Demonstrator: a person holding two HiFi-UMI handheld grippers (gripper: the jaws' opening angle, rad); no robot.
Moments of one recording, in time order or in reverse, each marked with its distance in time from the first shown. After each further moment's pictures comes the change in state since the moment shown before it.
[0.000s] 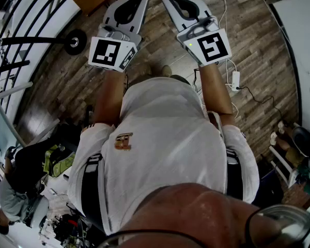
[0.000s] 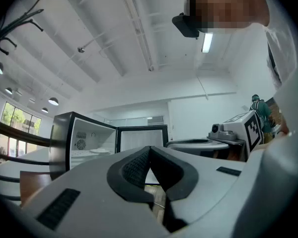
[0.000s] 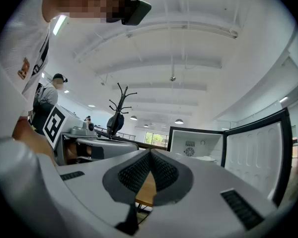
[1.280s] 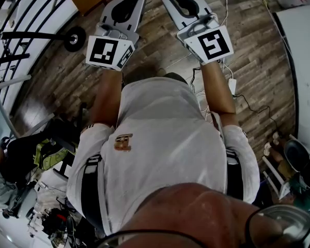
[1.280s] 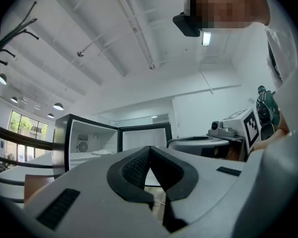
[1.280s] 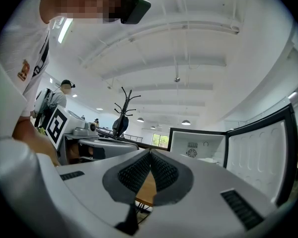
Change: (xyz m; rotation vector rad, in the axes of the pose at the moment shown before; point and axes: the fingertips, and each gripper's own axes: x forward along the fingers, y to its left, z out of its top) left arm 0.053 -0.028 -0.010 0.040 0.013 0.078; right arm -0.029 -0.055 -0.011 0.009 -0.004 0.097
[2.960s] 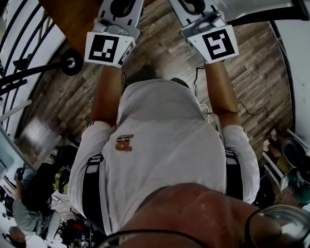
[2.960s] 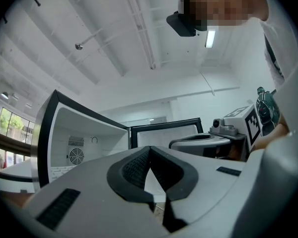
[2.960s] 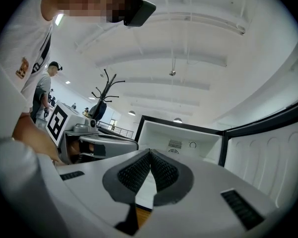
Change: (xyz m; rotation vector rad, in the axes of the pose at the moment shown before) left arm 0.221 0.231 -0.026 0.004 -0.048 -0.081; right arm 0.225 -0.215 -0.054 -0.082 0.043 -0.102
